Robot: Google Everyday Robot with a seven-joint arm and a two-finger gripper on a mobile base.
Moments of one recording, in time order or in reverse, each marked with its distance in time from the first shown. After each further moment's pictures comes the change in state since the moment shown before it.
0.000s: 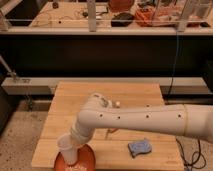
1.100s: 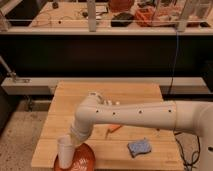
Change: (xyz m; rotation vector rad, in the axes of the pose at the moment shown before) arm 0.015 -0.004 0.015 -0.047 -0.003 0.036
